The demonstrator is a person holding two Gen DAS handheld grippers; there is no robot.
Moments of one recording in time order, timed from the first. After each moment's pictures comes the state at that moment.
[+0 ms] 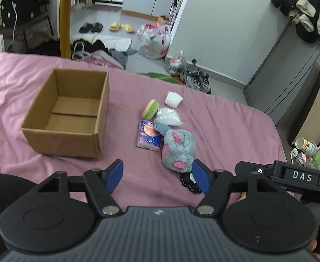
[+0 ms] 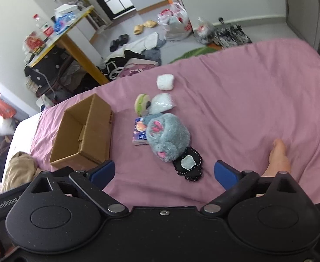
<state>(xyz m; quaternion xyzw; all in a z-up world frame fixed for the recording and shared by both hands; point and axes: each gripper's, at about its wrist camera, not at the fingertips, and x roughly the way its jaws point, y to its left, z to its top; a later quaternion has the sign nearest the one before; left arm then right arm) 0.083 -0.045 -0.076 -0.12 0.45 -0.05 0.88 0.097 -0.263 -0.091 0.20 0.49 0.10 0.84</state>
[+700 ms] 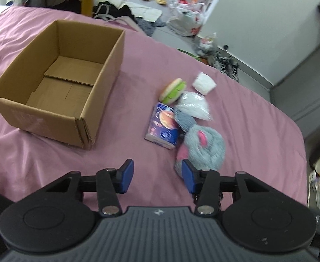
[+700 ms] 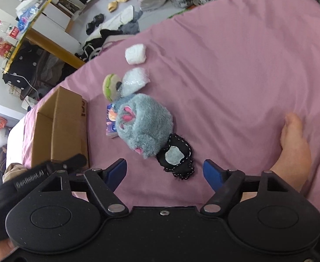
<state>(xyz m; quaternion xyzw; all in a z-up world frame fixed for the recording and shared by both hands) 0.162 -0.045 -0.151 -0.18 0.52 0.03 0.83 0.144 -0.274 -0.157 0.25 0.57 0.08 0.78</state>
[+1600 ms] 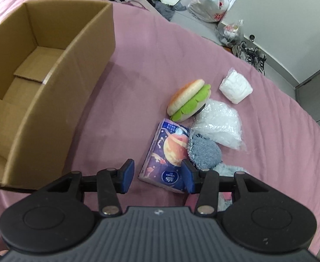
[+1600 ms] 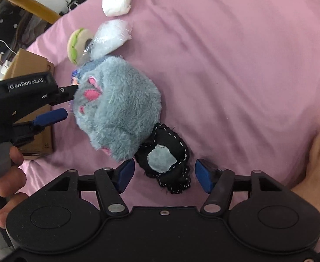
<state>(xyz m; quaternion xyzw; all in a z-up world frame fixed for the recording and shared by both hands) 0.256 -0.057 -0.222 -0.18 0.56 0.08 0.80 0.186 -0.250 -0.224 0.18 0.66 0.09 0.72</state>
